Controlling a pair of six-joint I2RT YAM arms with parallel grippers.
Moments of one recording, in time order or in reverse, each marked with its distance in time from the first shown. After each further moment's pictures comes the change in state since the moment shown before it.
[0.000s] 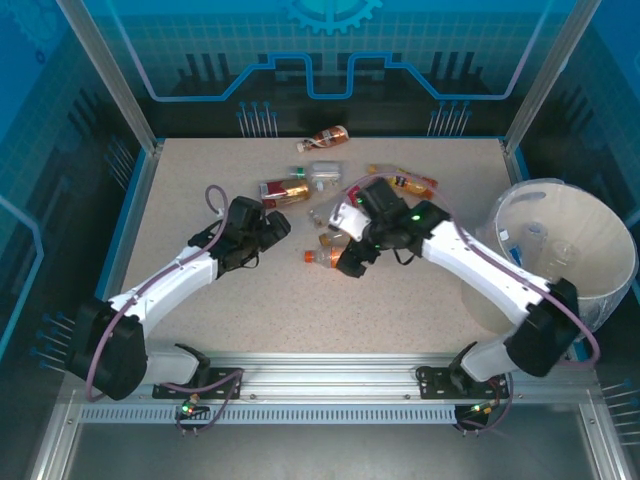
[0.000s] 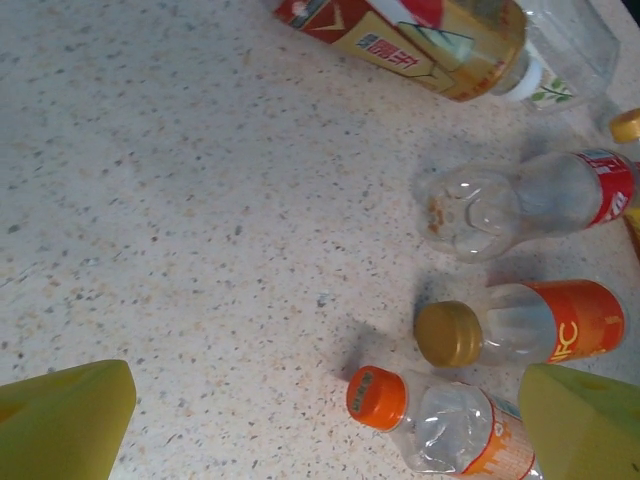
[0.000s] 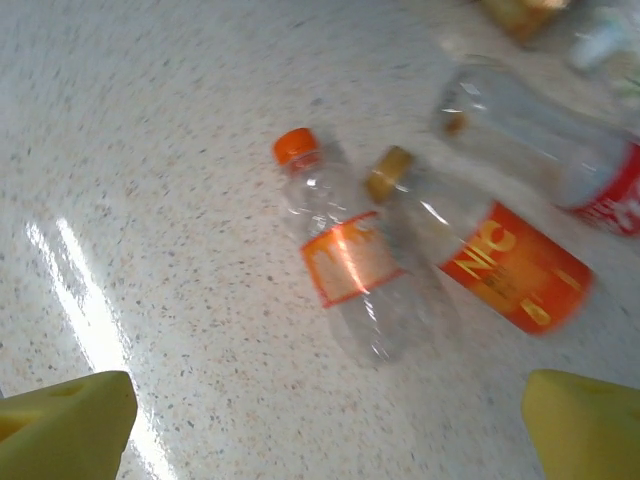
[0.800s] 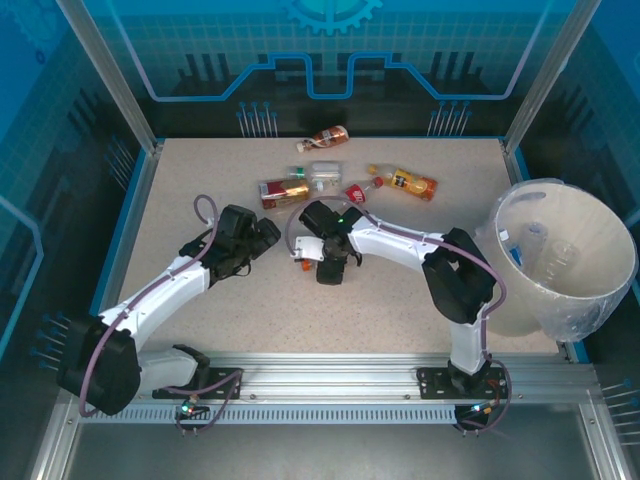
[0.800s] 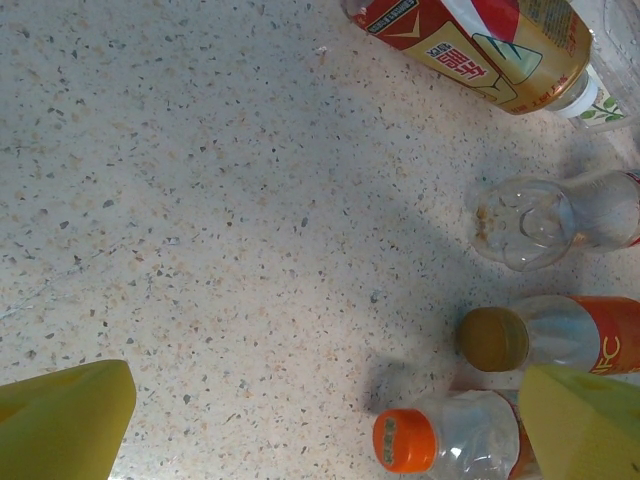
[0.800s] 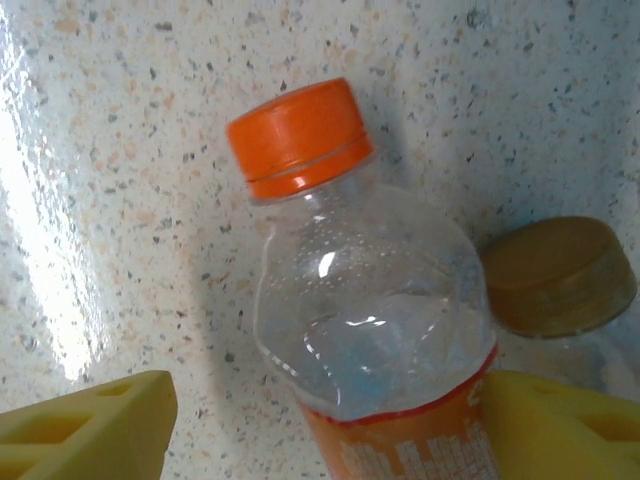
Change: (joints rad) left arm 0.026 -0.080 -0.071 -0.032 -0.021 -0.029; right arm 0.113 0.470 0.145 0.053 0.167 -0.263
